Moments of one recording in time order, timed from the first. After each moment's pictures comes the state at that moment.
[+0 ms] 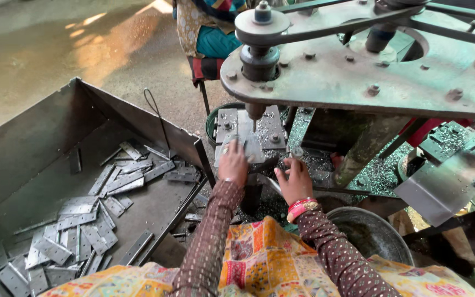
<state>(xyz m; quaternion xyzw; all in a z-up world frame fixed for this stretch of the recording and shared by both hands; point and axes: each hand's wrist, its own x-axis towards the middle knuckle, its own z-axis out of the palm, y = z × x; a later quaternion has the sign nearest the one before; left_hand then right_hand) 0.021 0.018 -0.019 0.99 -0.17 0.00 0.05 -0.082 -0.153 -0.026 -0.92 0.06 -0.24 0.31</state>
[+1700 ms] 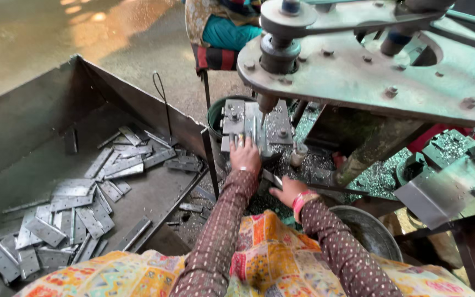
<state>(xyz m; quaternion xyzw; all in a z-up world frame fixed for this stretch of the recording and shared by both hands) 0.016 -0.003 -0.017 0.99 -0.17 0.01 0.02 -0.090 -0.154 -0.056 -0.97 0.08 0.15 0.16</state>
